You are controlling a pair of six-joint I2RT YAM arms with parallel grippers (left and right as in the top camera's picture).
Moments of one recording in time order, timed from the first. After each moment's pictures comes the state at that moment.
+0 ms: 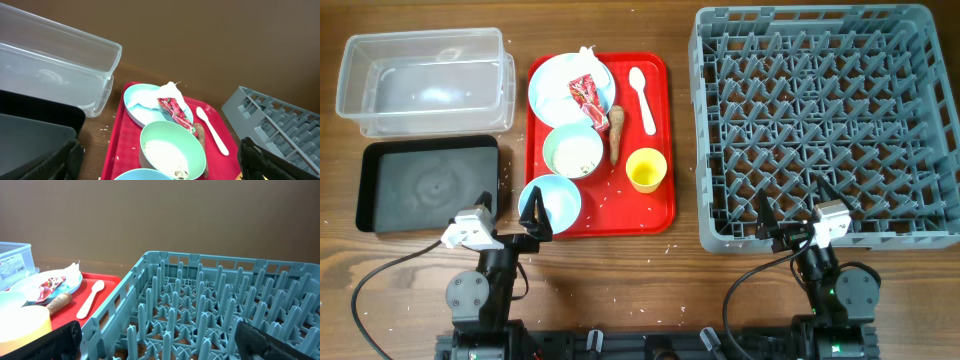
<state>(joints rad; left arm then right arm) 0.03 0.01 0.01 -0.06 0.10 -0.38 0.00 0.01 0.01 0.02 -0.20 -0.02</state>
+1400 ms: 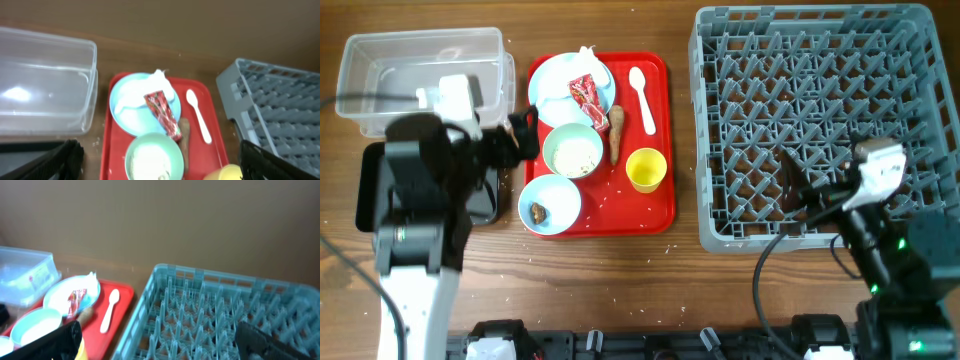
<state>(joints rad) 0.02 1.05 1.05 -0.54 0.22 -0.19 0.00 0.58 0.84 -0.48 -0.25 -0.07</state>
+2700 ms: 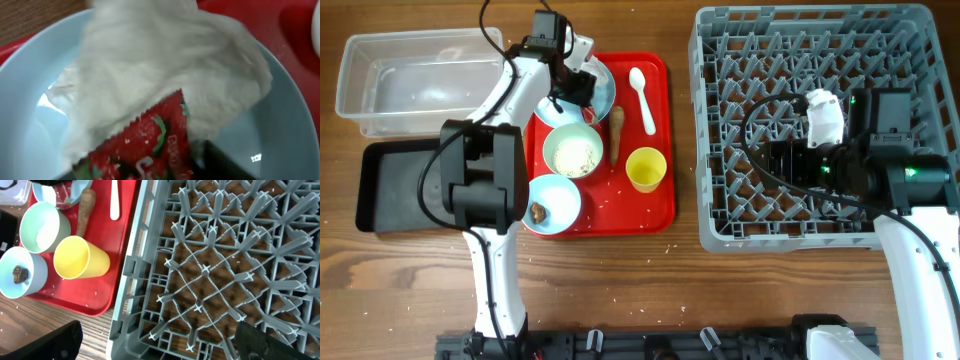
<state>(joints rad) -0.15 2.33 1.82 -0.66 0.14 0.21 0.00 1.21 1.20 -1.05 -0.33 -0.07</state>
